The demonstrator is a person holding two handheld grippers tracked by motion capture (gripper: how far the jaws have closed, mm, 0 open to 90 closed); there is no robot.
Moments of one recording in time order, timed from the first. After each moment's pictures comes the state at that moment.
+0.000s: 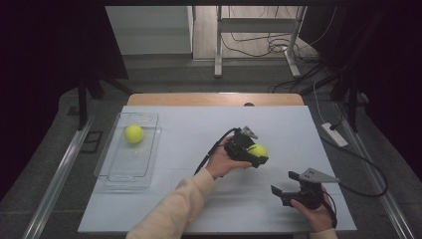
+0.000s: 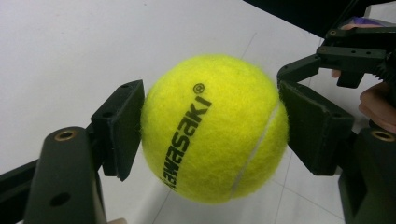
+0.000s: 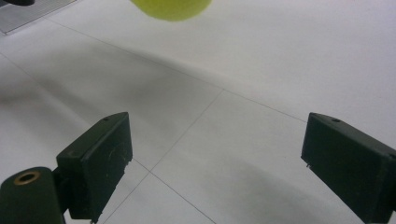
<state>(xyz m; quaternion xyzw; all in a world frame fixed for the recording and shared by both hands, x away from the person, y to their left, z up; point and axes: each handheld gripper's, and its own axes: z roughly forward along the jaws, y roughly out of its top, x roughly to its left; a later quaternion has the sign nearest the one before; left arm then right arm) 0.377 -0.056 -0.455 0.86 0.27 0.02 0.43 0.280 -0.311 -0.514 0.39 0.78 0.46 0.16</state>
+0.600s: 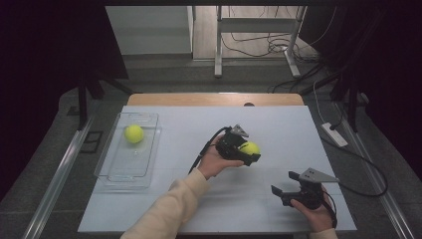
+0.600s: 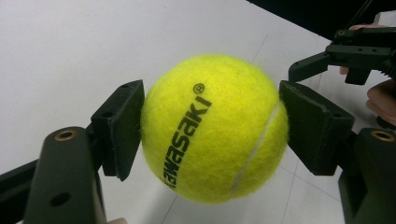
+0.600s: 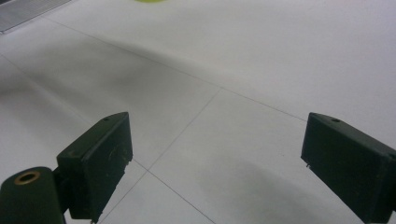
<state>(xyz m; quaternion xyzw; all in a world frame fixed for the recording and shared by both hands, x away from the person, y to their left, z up) 0.374 -0.033 -0.452 0.85 0.29 0.03 0.43 0.281 -0.311 -0.515 0.39 0.78 0.46 0.16</state>
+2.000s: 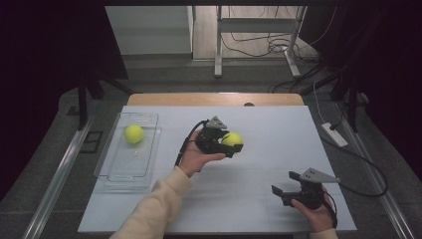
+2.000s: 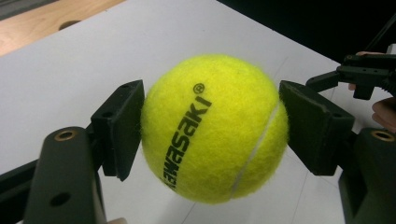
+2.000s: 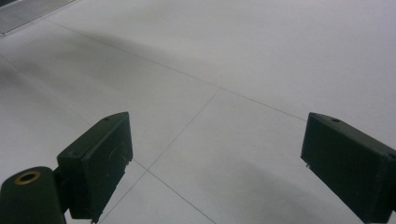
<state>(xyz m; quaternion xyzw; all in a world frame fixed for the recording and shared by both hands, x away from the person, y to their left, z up) 0.370 0.023 -0.433 0.82 0.32 0.07 0.47 0.280 -0.312 -0.515 0.39 0.78 0.46 0.16</state>
